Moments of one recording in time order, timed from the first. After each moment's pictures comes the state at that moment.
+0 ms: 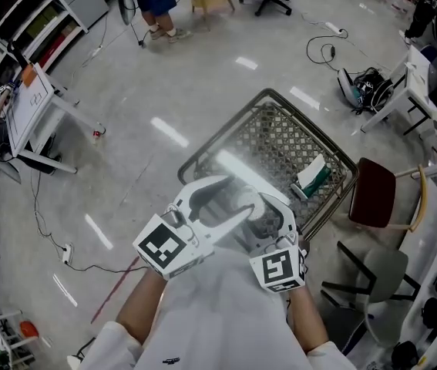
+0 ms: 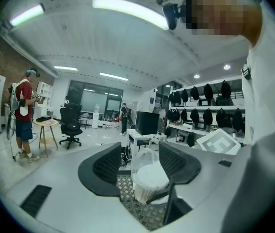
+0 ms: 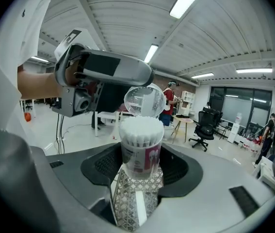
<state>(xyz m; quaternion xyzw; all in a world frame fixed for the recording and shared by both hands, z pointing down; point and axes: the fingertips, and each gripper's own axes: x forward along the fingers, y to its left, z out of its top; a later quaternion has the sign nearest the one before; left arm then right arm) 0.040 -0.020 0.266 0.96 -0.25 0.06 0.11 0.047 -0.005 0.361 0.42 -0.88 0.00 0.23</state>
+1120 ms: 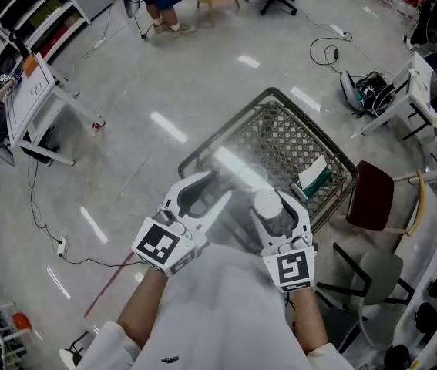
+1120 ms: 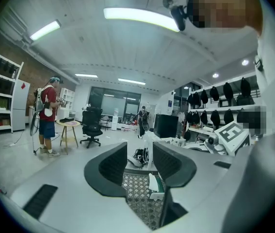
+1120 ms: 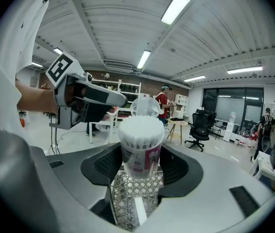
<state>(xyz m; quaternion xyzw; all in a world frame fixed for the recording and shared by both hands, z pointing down) -0.012 -0.040 0.288 0.92 -0.37 0.05 0.11 0.066 -0.010 0.346 0.45 -0.87 0.01 0.19</state>
